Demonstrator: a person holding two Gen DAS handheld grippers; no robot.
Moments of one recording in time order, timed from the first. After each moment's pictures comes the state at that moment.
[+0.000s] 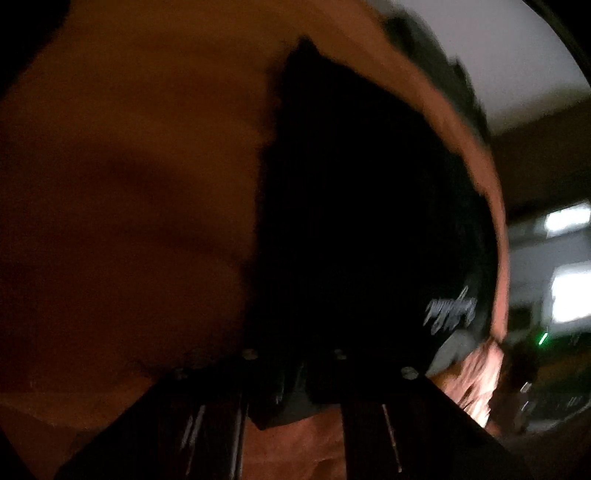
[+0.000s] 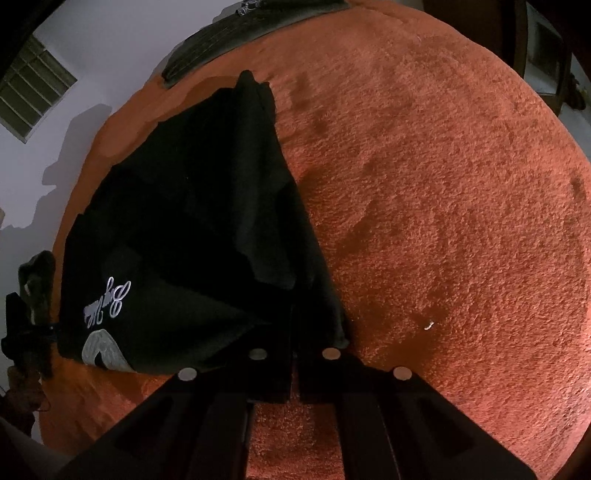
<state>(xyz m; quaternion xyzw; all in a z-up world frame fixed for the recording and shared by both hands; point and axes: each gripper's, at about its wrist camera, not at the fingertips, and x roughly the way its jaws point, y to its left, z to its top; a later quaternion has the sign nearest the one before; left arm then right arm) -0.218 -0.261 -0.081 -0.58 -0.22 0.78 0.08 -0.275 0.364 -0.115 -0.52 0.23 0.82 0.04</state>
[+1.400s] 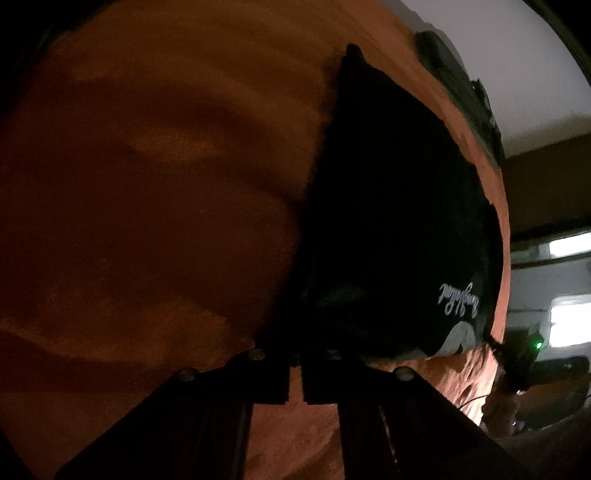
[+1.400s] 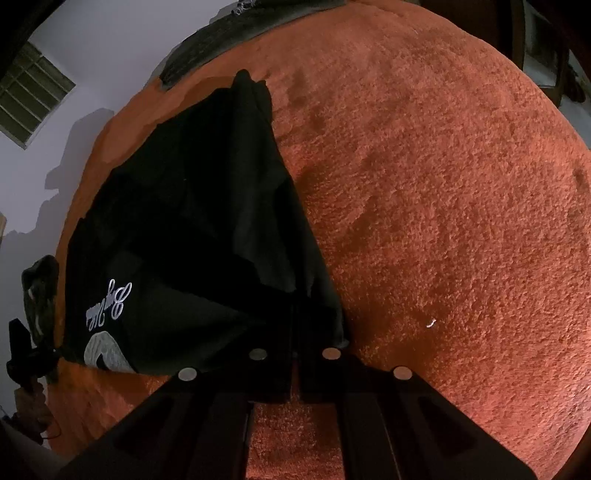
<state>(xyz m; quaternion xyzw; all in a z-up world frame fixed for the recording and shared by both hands) -0.188 -0.252 -0.085 -0.61 -0.26 0.74 0.07 -0.279 0.366 -0.119 -0.52 0.25 0.82 0.03</state>
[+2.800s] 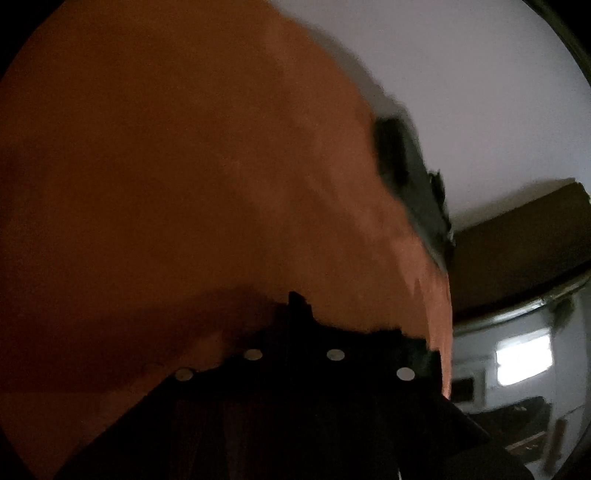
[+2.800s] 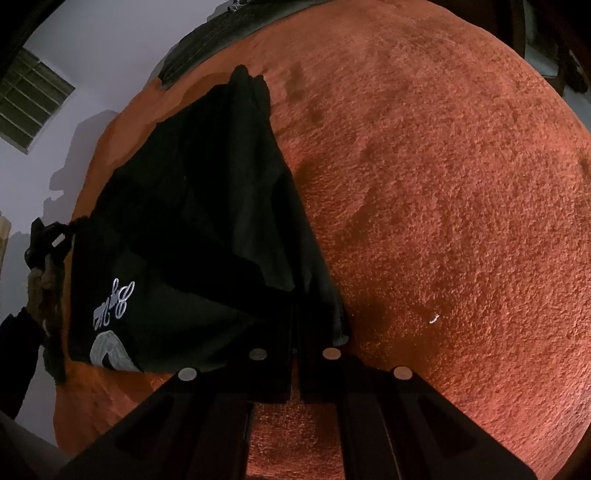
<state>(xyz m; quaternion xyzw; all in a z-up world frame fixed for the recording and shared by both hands) -0.473 -0.275 -0.091 -0.46 -0.35 0.81 0.13 -0.281 0.370 -0.123 -0.53 0.26 0.81 0.01</state>
